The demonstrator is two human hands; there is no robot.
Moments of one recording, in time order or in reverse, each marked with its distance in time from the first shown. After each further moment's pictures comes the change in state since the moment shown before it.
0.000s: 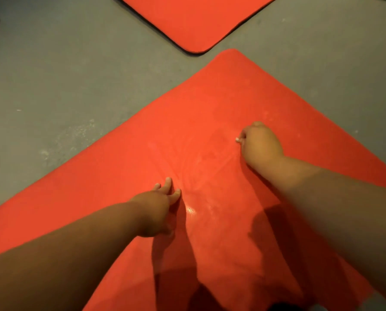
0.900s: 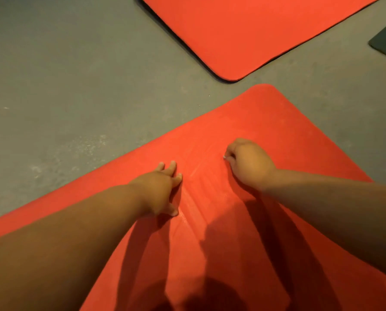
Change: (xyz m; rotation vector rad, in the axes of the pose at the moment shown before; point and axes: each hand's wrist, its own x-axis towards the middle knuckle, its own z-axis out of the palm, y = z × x) left_hand 0.060 -0.112 -0.065 -0.055 0.204 0.053; right_hand 0.086 -0.087 0.007 -0.022 -0.086 -0.252
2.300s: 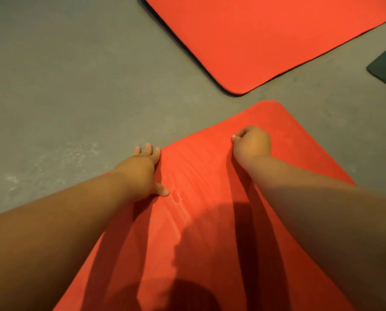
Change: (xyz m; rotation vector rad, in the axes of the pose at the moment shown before) left_hand 0.037 -0.057 -0.018 -0.270 0.206 -0.230; right_hand 0.080 -0.003 -0.004 0.197 0.231 0.514
